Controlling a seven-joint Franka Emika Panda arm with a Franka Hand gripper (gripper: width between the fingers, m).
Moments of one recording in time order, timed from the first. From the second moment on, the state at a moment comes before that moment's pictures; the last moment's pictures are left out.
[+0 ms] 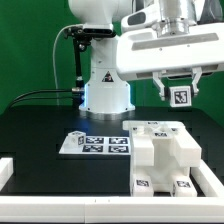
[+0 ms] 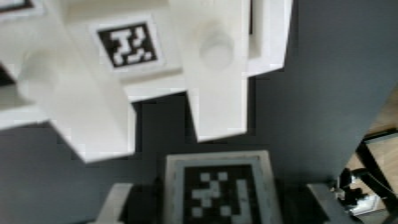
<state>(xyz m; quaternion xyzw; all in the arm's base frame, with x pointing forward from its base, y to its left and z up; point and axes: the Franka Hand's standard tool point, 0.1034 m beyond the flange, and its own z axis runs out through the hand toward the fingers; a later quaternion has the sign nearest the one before) 0.533 0.105 0.151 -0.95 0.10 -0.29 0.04</state>
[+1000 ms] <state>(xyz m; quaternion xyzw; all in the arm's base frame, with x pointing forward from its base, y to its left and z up) 0.531 0.102 0.128 -0.96 0.08 -0.28 0.01</state>
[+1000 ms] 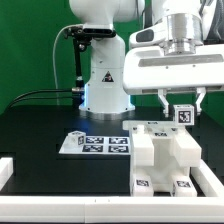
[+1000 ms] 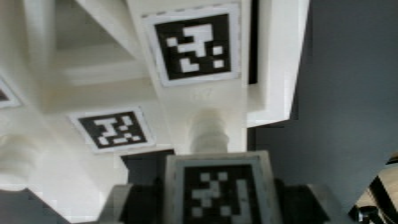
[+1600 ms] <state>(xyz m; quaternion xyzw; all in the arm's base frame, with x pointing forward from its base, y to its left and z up) 0.534 0.098 0.125 -0.95 0.08 -0.29 0.01</state>
